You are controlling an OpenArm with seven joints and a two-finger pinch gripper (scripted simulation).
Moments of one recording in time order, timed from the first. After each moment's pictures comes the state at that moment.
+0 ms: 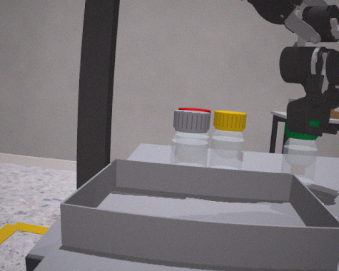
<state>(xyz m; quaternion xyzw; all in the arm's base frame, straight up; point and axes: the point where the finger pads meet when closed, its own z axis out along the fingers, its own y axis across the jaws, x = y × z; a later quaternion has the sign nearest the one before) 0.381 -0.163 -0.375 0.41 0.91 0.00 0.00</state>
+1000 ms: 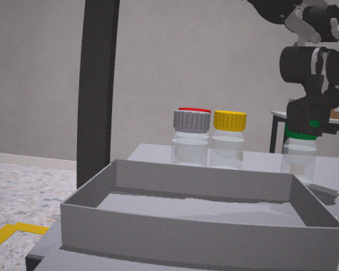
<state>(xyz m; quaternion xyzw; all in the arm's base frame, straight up) 0.381 -0.163 -0.375 0.41 0.91 0.00 0.00</state>
